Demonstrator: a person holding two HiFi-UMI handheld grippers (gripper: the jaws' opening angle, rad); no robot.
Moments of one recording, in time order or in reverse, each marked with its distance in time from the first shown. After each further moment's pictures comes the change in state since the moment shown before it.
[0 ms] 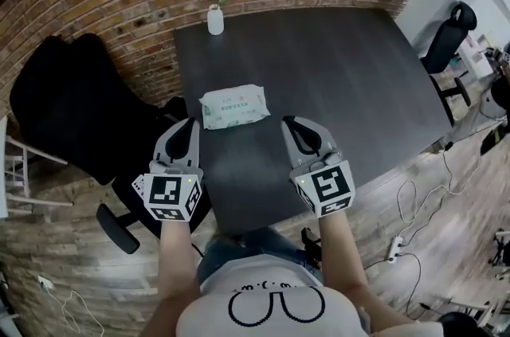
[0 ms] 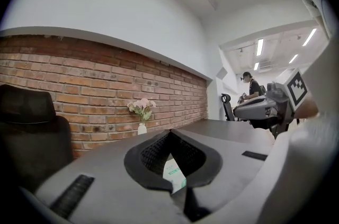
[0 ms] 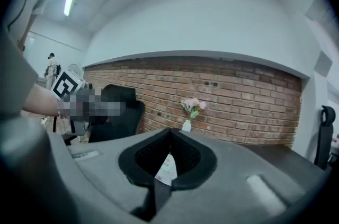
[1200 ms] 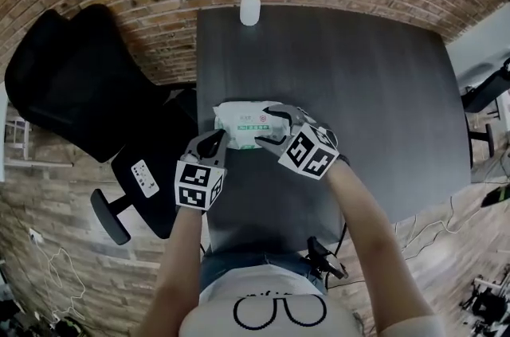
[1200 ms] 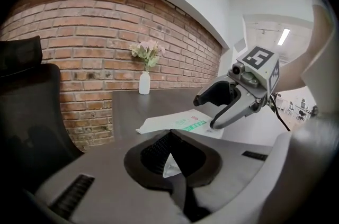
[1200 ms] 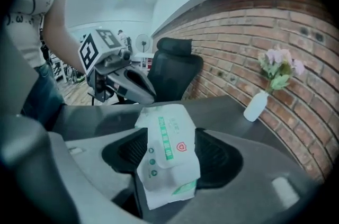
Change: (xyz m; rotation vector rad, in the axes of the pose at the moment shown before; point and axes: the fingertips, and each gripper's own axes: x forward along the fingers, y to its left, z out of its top) left arm 0.111 0.034 -0.173 -0.151 0.400 0.029; right arm 0.192 0.040 -0.153 -0.357 0.383 0.774
